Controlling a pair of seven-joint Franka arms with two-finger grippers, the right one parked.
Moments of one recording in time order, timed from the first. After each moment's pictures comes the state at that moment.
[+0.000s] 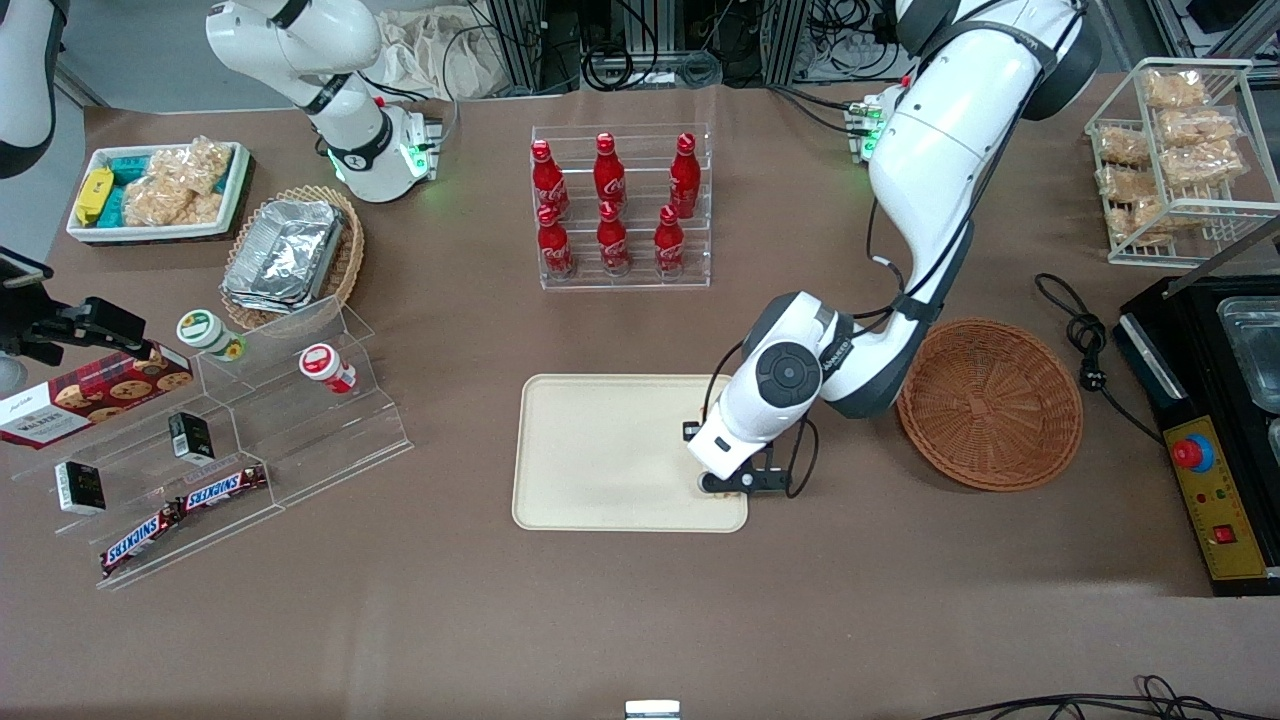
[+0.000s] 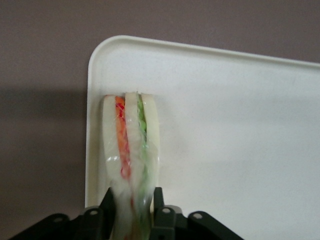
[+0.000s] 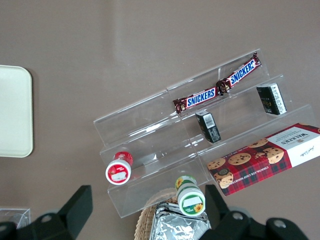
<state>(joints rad) -0.35 0.77 -0.28 -1.48 0.06 2.31 -0.68</state>
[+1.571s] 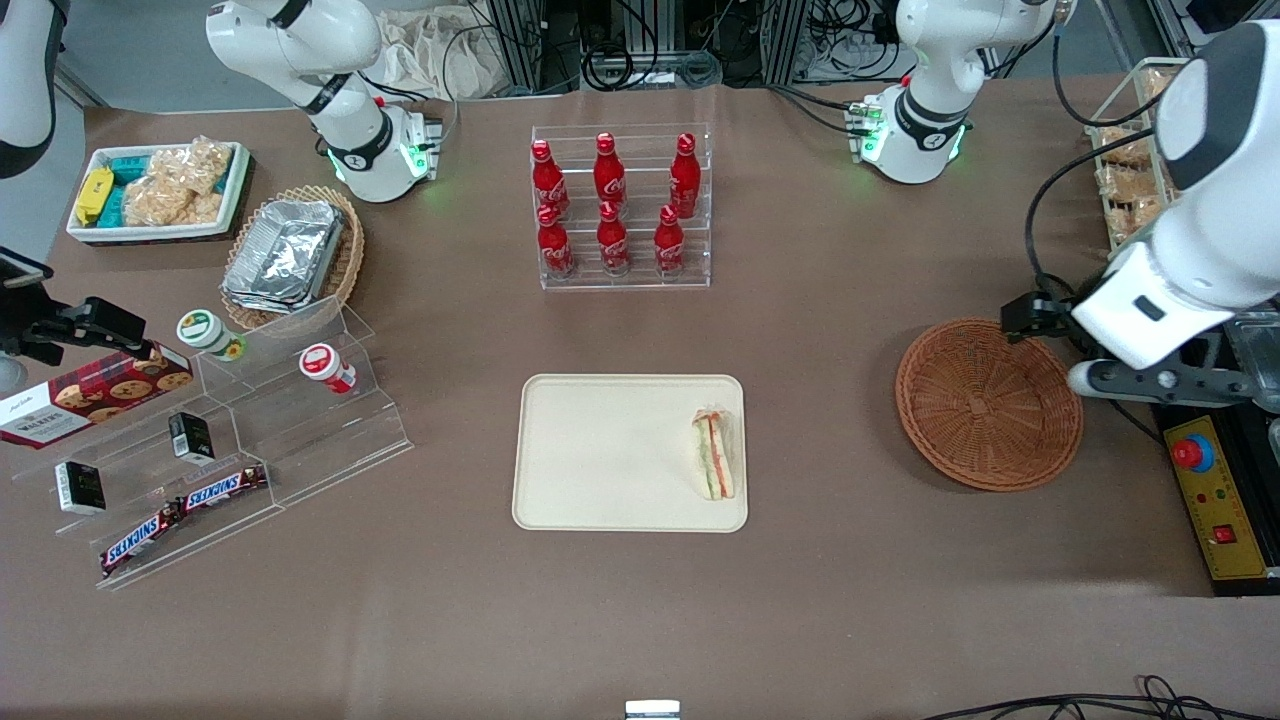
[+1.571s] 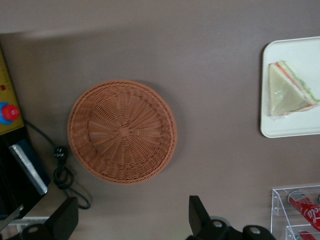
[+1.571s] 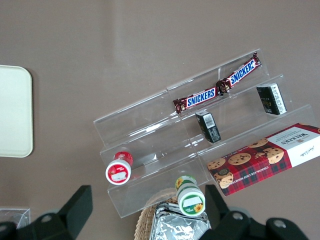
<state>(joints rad) 0.09 0.19 -0.24 -1.42 0.06 1.53 -0.06</state>
